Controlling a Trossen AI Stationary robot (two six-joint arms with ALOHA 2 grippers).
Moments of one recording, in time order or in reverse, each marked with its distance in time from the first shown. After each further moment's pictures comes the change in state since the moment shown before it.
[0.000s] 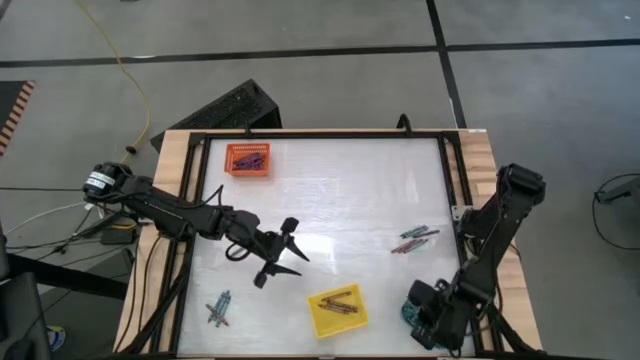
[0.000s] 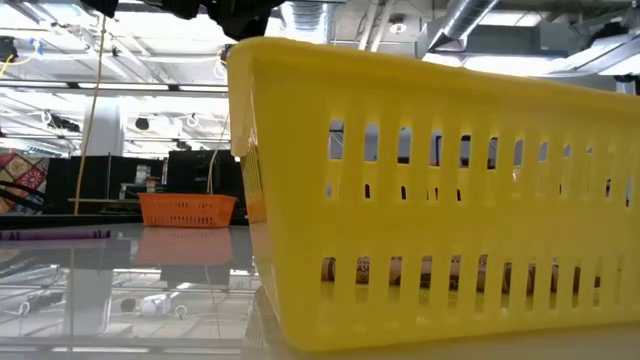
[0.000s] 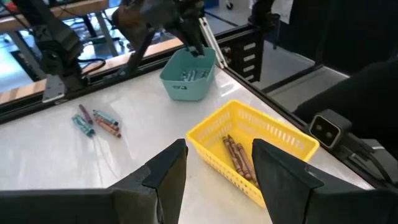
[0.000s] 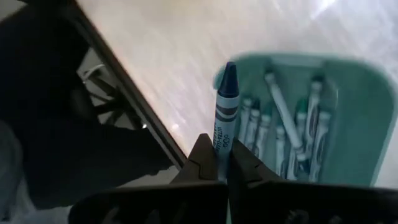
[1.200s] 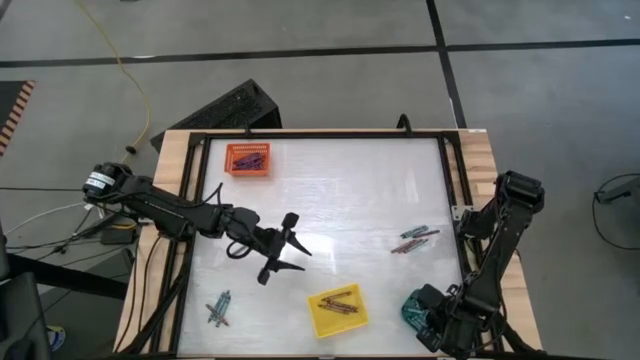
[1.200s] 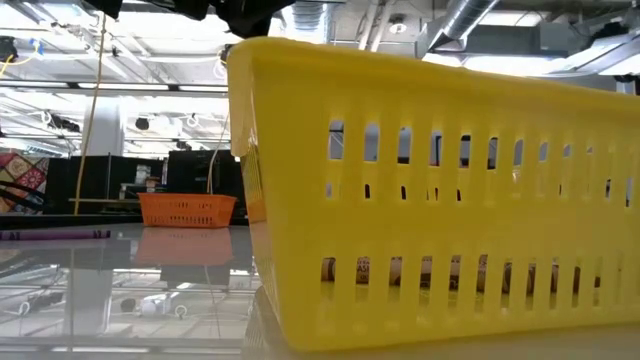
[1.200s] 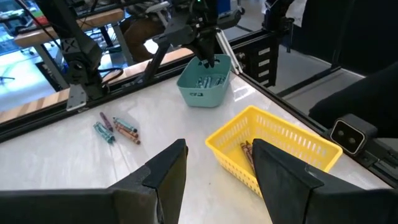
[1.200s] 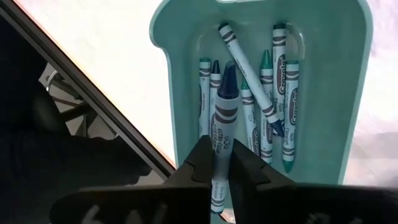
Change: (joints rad) left arm 0.018 0.000 0.000 0.035 -0.032 0.040; right arm 0.086 0.081 -0.001 -0.067 -0.033 0.206
